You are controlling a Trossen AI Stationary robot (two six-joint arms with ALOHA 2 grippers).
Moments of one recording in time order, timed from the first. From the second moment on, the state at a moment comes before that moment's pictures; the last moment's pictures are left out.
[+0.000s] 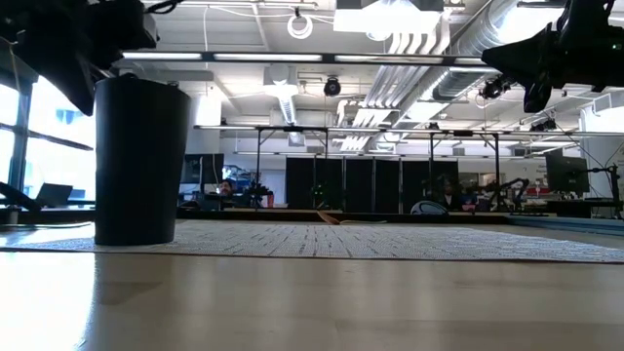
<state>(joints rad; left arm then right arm) -0.13 0.88 0.69 -0.78 0.01 -0.17 0.00 0.03 0.01 0.31 0.37 0.13</state>
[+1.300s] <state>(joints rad) -0.59 1.08 0.16 0.32 -0.45 -0.36 0.00 0.03 0.01 0.29 0.37 0.13</state>
